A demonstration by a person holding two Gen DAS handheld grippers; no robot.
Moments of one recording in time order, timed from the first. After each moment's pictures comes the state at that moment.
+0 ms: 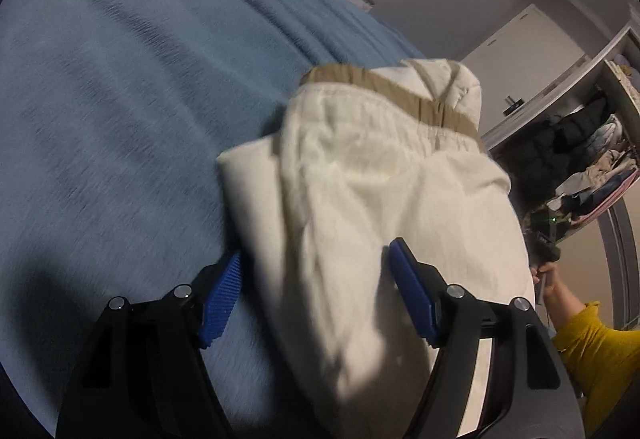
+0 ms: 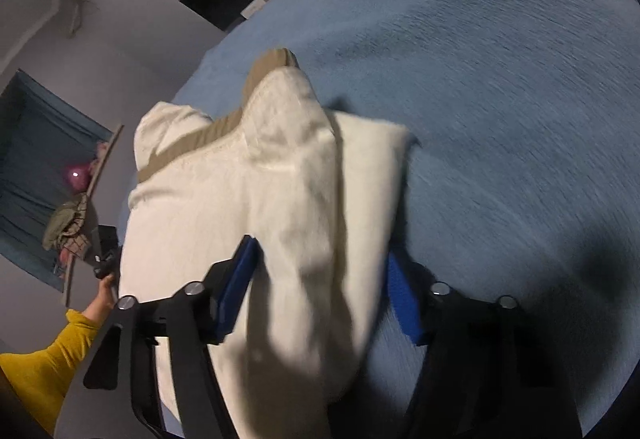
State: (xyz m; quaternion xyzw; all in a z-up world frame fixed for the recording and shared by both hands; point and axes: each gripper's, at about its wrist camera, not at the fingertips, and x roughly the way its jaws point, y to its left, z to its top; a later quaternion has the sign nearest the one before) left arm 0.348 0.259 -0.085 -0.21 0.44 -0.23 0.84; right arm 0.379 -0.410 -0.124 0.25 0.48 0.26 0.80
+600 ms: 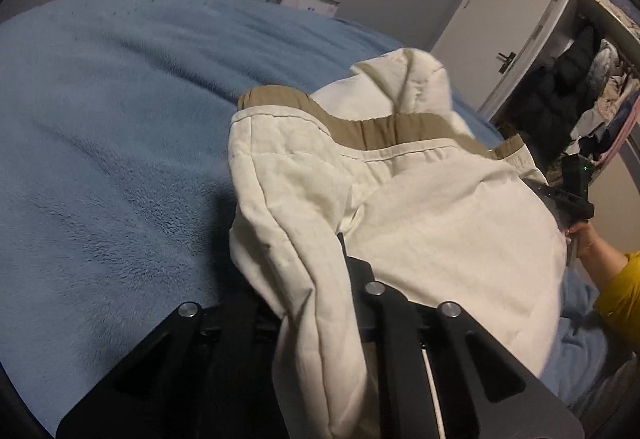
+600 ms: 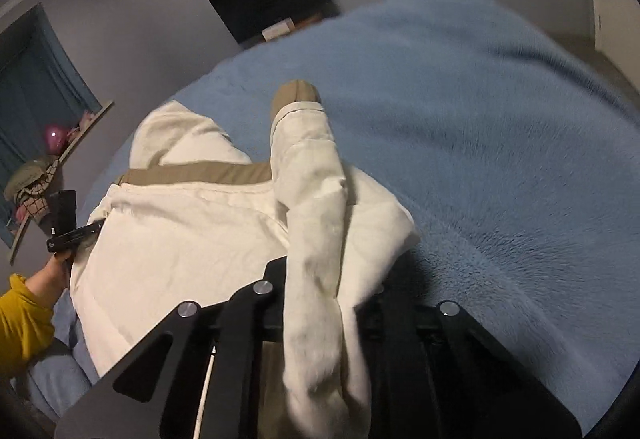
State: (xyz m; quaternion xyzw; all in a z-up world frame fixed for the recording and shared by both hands) left arm 0.351 0.198 -0.035 -0.07 0.40 -0.24 0.88; right arm 0.339 -0.369 -0.057 0.12 0.38 0.24 0.88
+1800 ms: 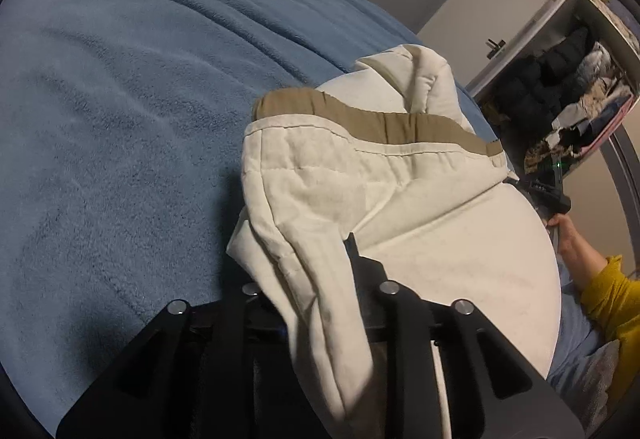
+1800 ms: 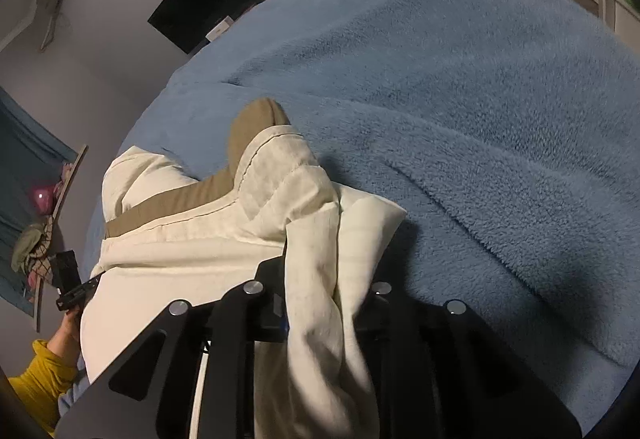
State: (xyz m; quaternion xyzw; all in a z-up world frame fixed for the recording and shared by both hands) left arm 0.315 0.200 -0.060 -0.11 0.45 -0.26 0.84; right arm 0.292 -0.428 -0.107 0.23 0.47 0.16 0.84
